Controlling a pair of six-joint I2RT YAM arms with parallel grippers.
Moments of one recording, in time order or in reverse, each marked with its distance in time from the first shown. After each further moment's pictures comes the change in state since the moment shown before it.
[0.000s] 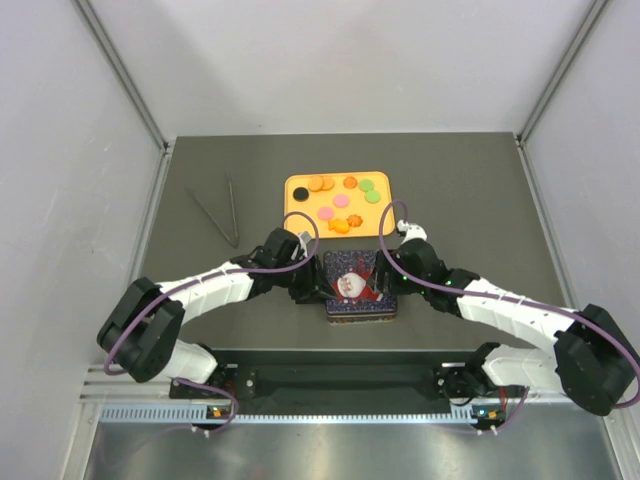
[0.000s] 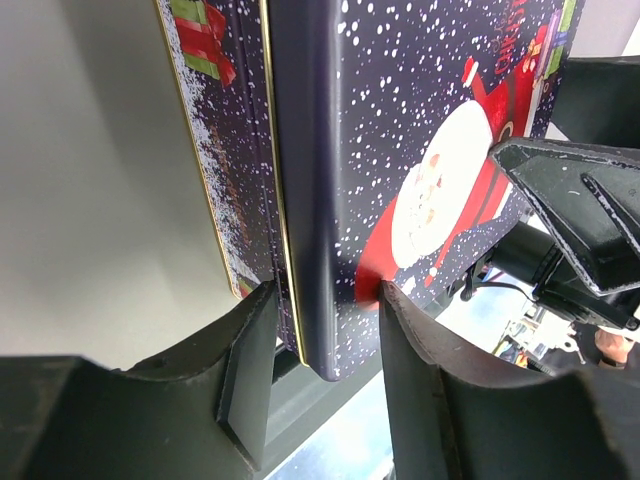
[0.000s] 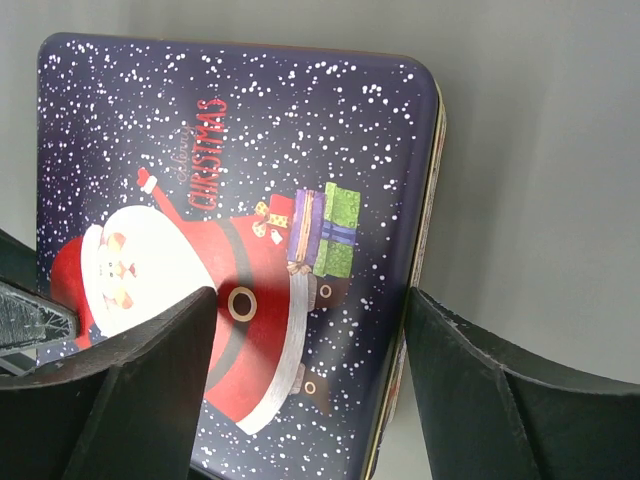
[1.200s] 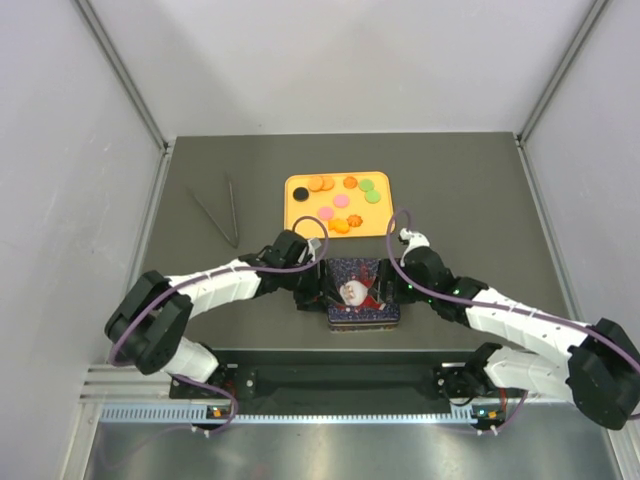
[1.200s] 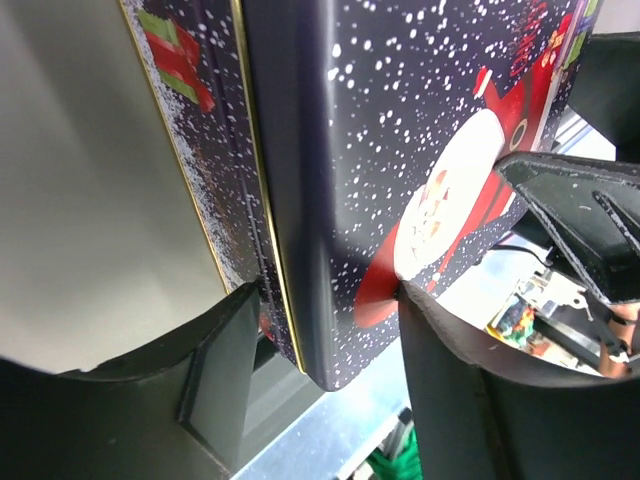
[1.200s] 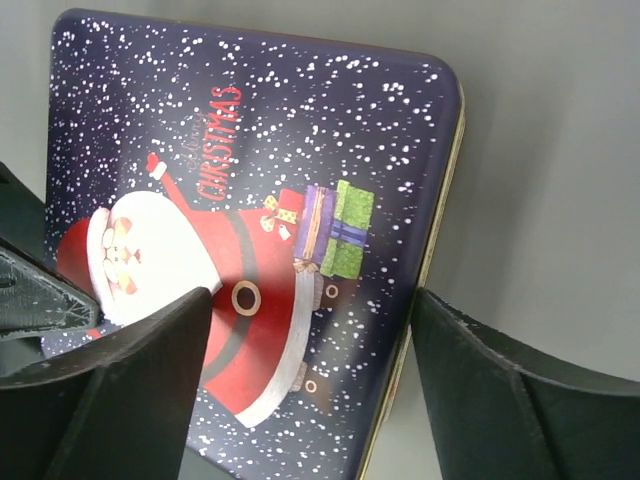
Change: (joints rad) left arm -0.042 0.050 0.031 -0.040 0.049 0.024; right arm 0.014 -0.093 -0.058 -0.034 -0.054 -0.004
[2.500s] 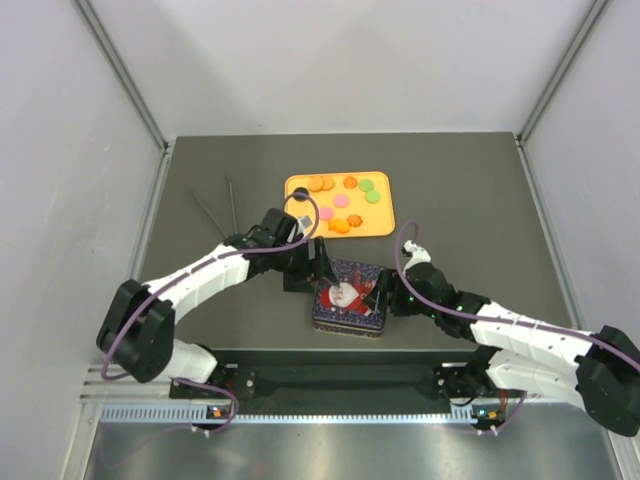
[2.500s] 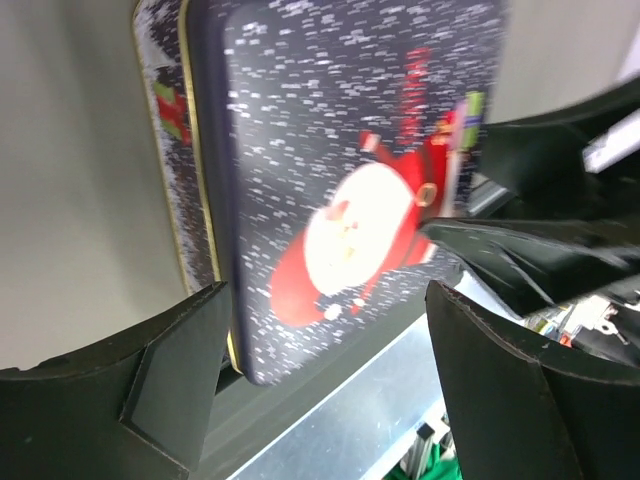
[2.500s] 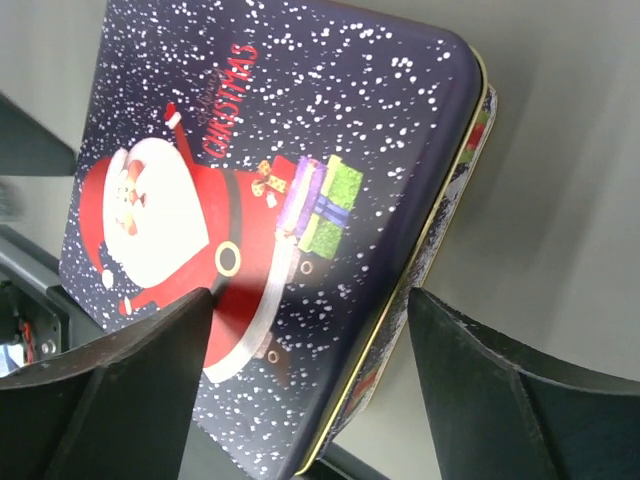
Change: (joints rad) left arm 0.098 -0.027 0.176 -0.251 -0.021 0.150; right arm 0.072 -0.076 -0.126 0.129 -0.006 0.175
